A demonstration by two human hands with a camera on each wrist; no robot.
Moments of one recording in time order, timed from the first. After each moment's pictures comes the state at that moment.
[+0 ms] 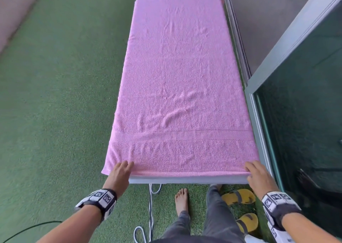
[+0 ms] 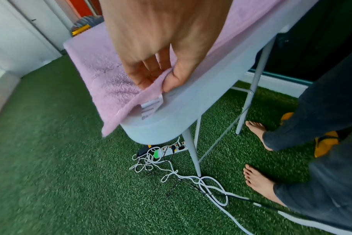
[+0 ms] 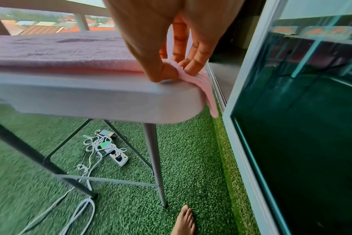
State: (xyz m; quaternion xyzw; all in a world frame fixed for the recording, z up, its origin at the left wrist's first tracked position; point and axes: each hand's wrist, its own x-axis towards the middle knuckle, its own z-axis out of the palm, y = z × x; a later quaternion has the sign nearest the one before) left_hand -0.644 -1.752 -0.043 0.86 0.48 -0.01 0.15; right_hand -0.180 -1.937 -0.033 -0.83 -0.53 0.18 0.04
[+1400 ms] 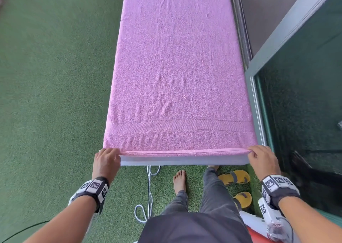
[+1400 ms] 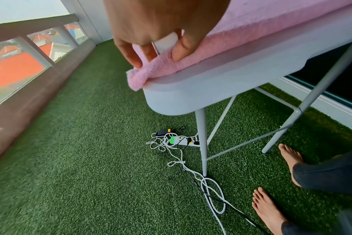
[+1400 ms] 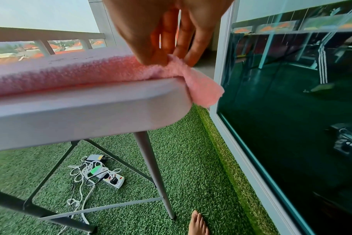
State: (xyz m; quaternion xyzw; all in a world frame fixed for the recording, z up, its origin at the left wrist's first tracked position) left_hand -0.659 -1.764 -0.030 0.80 0.58 0.06 0.13; right_hand -0.177 -1.946 -0.029 -0.87 -0.46 0.13 0.14
